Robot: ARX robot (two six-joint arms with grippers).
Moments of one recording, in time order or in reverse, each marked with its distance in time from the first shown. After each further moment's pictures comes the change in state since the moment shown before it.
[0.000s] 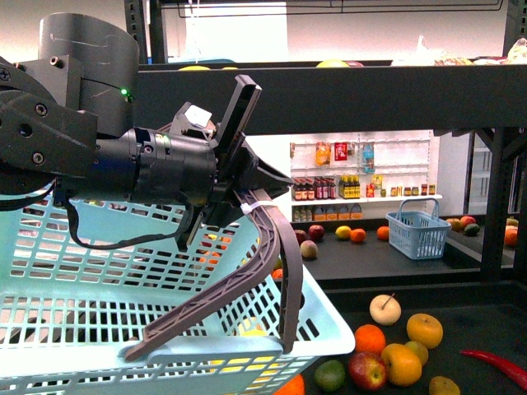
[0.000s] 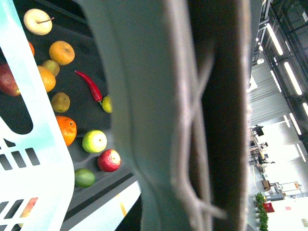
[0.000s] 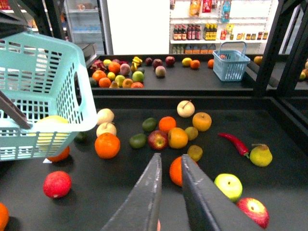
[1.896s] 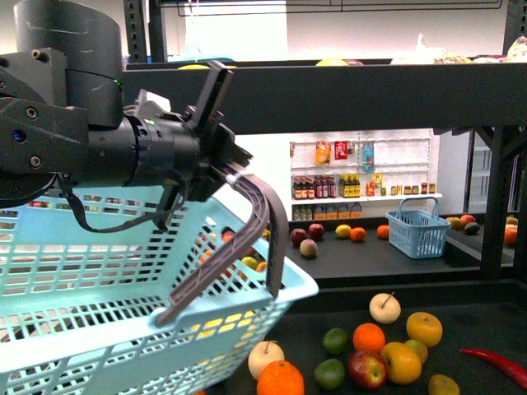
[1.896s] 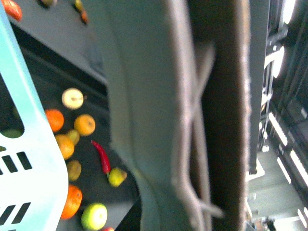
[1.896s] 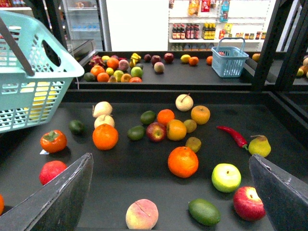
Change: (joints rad) left arm 0.053 0.023 -0.003 0.223 -0.335 -0.188; right arm 0.000 -0.230 -0.118 -0.111 0.002 -0.004
